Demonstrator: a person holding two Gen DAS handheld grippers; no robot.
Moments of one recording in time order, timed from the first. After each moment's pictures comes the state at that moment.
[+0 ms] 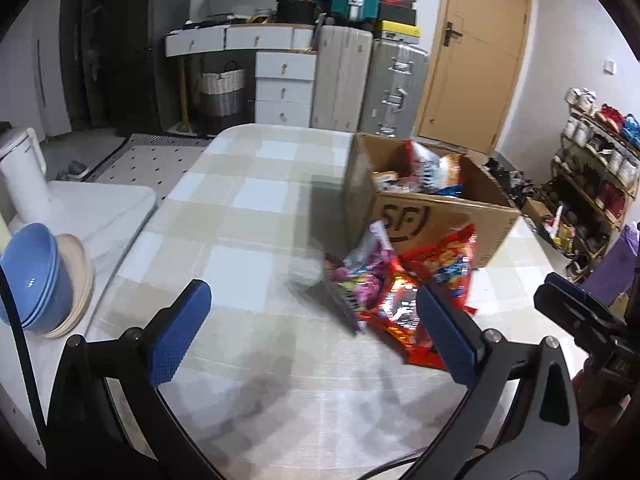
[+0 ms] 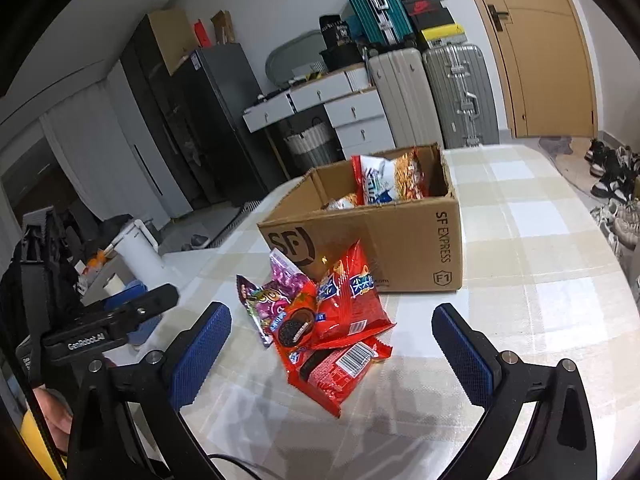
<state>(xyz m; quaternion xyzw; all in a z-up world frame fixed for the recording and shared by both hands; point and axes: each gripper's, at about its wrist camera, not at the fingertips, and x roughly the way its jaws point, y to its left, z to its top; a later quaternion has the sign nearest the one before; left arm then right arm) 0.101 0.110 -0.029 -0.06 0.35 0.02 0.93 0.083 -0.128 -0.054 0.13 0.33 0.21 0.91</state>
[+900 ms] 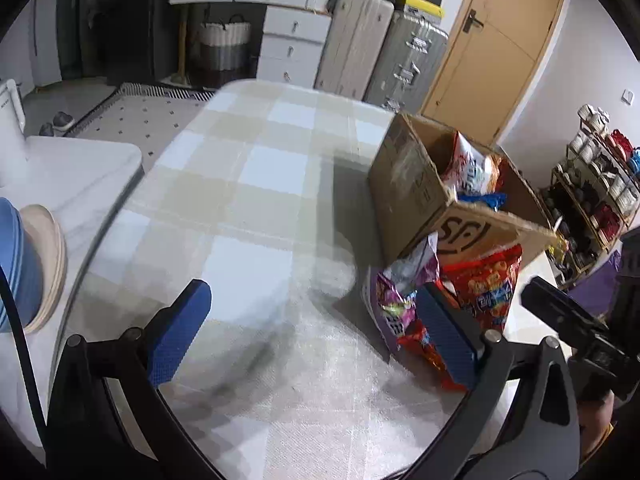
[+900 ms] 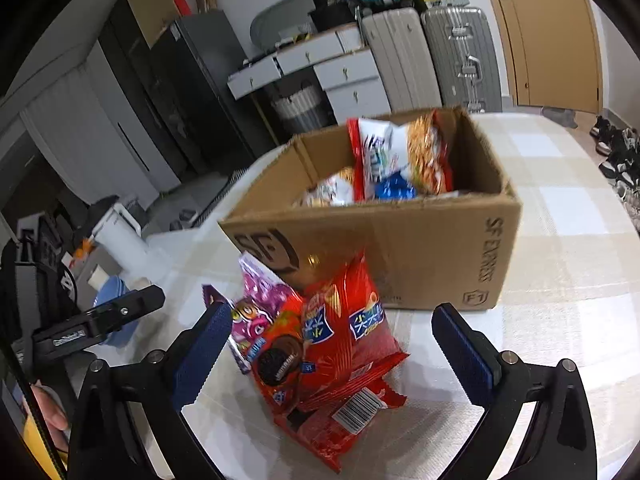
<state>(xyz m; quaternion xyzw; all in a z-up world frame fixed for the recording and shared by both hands) 0.163 0.157 -0.063 -0.12 0.42 0.00 0.90 0.161 -0.094 -0.080 0.12 0.40 0.20 0.89</state>
